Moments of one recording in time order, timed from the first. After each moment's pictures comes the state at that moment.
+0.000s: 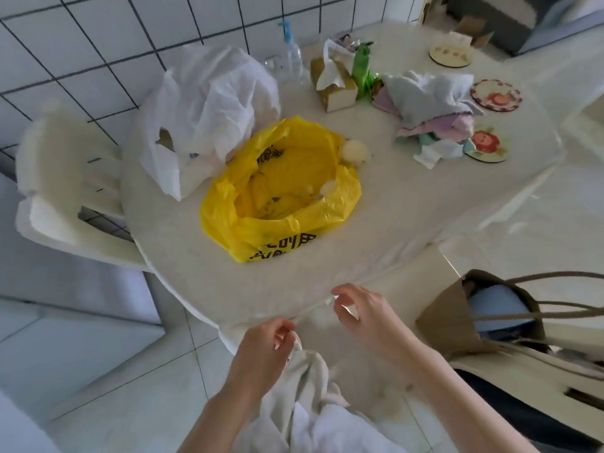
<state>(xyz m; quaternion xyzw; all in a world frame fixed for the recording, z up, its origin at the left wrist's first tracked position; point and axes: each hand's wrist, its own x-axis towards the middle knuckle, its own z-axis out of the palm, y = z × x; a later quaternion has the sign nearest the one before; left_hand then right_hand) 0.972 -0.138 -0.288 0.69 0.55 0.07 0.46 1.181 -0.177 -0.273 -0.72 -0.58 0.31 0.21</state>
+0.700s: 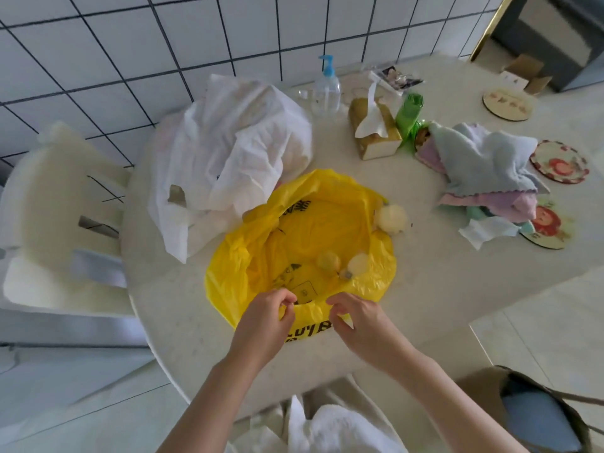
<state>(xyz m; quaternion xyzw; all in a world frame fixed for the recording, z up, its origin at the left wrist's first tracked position) 1.027 0.073 -0.290 0.73 0.57 0.12 0.35 1.215 0.018 -0.272 -0.67 -0.64 0.34 0.16</state>
